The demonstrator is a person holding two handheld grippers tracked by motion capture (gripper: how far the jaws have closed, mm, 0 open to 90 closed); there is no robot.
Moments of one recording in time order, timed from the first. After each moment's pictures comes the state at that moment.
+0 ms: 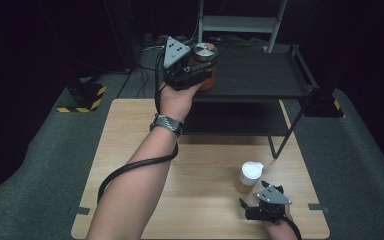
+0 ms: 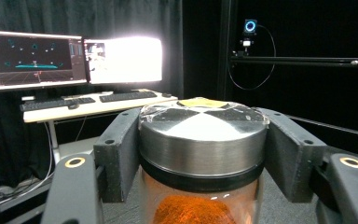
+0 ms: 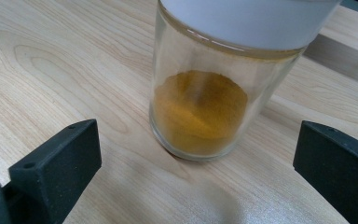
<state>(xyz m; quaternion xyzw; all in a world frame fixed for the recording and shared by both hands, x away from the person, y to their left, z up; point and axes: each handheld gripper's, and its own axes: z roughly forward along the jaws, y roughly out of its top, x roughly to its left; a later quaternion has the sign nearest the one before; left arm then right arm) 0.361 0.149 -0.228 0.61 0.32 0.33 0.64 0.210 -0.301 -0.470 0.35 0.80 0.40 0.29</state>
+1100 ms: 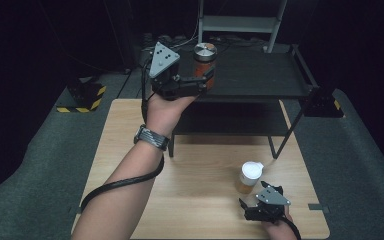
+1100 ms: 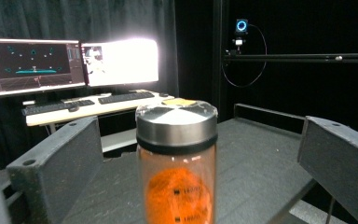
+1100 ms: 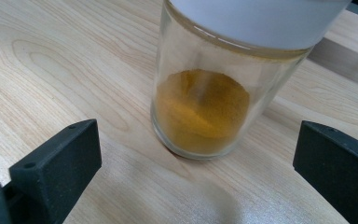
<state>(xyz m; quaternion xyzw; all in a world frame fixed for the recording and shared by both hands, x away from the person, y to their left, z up) 0.315 0.173 -0.218 0.62 0.30 0.34 0.64 0.208 -0.297 -0.470 0.34 0.80 0.40 0.29</state>
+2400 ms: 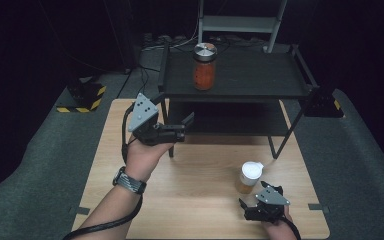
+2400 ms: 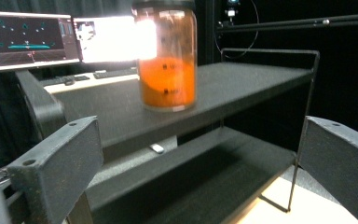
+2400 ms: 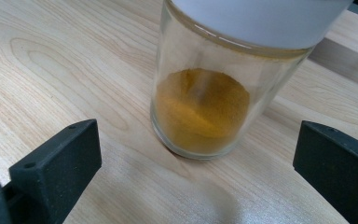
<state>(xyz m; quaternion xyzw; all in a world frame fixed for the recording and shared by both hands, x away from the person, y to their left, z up) 0.258 0.215 -0.290 0.65 0.30 0.32 0.62 0.208 -0.296 -0.470 0.34 0.80 0.39 0.30</state>
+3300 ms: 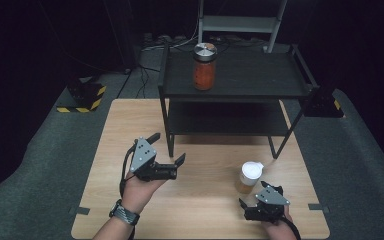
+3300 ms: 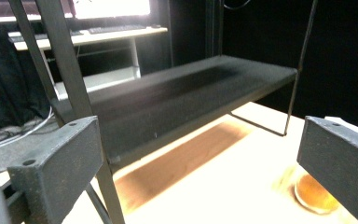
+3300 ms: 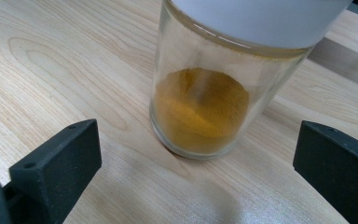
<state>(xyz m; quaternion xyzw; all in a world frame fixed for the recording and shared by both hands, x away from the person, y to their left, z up) 0.230 0.231 -0.375 0.69 0.32 0.30 0.57 0.208 -0.295 -0.470 0.34 0.80 0.39 0.30</state>
